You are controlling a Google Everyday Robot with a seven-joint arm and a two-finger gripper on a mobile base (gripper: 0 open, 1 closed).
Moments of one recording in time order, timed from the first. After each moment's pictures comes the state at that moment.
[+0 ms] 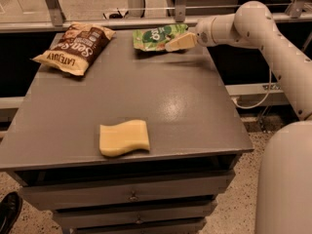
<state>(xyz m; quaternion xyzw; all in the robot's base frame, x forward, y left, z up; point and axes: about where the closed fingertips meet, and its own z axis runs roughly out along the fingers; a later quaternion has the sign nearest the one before) 0.836 -0.126 0.887 -0.35 0.75 0.16 0.53</state>
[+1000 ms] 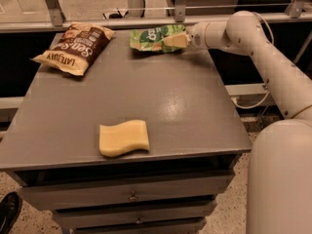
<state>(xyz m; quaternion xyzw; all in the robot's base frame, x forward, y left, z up) 0.862 -0.108 0.870 -0.30 0.76 0.21 0.54</state>
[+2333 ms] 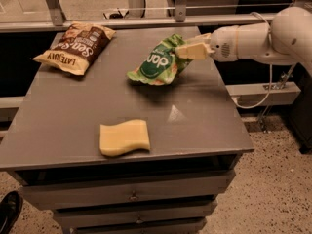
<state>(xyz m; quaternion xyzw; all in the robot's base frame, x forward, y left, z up) 0.685 -0.111 0.918 -0.39 0.71 0.32 0.50</state>
